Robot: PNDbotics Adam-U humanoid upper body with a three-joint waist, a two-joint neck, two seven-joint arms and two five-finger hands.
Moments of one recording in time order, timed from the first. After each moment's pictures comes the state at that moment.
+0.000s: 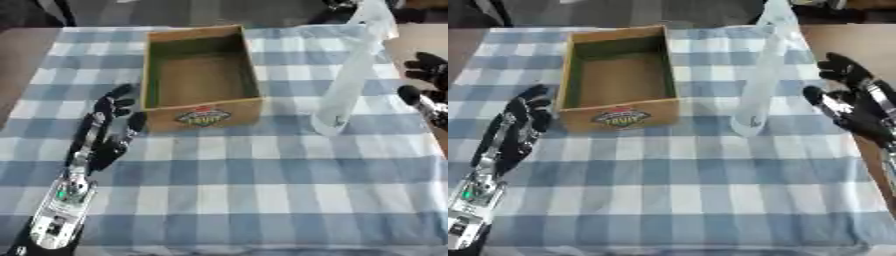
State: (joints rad) left arm -0.14 0.25 -0.02 -1.68 -0.30 -0.14 0.02; right arm -0.49 -0.44 0.04 -1.41 0.06 -0.15 0.23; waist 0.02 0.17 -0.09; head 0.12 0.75
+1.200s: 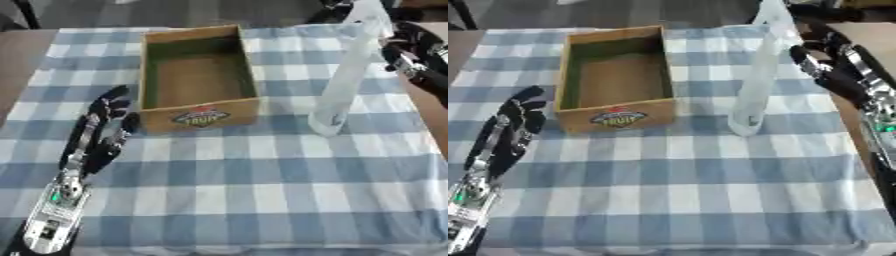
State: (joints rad) left arm -0.15 0.24 -0.03 -1.68 -0.29 -0.14 0.01; right arm -0.66 -0.42 0.05 -1.25 0.08 -0.17 0.23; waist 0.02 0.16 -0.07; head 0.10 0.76
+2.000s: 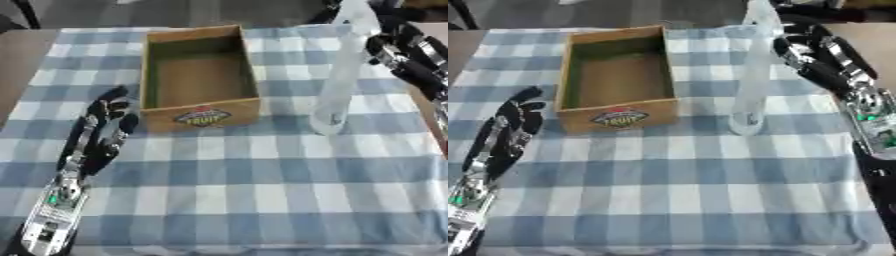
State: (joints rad) left arm -0.16 0.24 -0.03 -1.68 -0.28 -0.14 0.00; right arm -0.70 -0.39 0.06 -1.20 0.10 -0.17 0.24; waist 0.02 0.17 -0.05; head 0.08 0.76
